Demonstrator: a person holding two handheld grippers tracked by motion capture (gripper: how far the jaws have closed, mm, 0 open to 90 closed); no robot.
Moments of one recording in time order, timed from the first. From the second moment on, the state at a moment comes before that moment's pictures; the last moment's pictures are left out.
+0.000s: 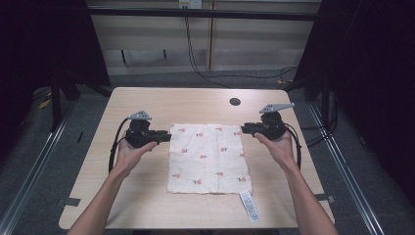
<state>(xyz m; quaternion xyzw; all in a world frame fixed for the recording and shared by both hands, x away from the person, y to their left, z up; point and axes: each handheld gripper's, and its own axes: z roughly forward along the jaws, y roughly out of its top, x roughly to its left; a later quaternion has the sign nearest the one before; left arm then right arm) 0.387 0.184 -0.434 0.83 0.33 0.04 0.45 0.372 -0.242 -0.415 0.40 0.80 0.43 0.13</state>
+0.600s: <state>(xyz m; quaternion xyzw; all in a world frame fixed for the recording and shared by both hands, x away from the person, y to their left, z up) 0.300 0.167 -0.472 0.88 0.26 -0.02 0.41 0.289 -0.237 -0.465 0.40 0.83 0.37 0.10</state>
